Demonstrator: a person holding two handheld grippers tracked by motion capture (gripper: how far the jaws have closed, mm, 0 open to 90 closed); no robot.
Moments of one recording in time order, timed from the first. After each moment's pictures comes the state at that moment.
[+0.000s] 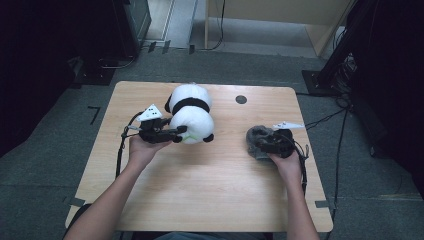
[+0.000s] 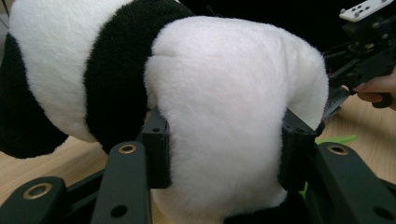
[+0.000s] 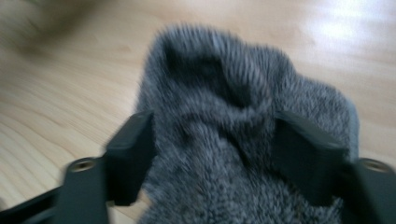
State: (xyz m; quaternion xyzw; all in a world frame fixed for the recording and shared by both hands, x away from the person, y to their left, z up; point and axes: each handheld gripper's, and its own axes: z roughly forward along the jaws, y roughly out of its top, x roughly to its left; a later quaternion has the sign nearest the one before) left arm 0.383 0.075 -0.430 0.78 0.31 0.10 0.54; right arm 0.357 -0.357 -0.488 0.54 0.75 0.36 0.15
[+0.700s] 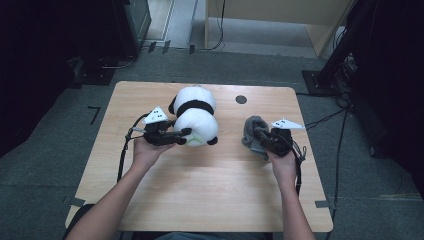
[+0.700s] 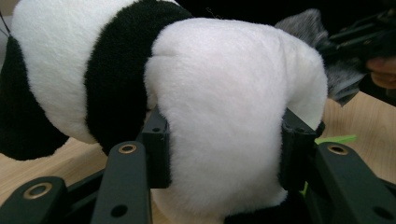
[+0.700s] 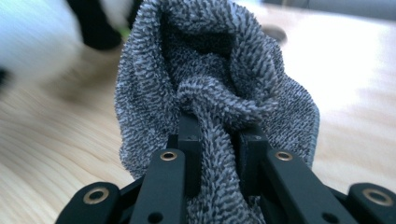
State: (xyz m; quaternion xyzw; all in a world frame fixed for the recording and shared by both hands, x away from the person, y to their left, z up) left arm 0.376 0.062 -0.432 0.78 0.30 0.10 0.54; right arm 0.335 -0.328 -0.443 0.50 0.72 0.43 0.21
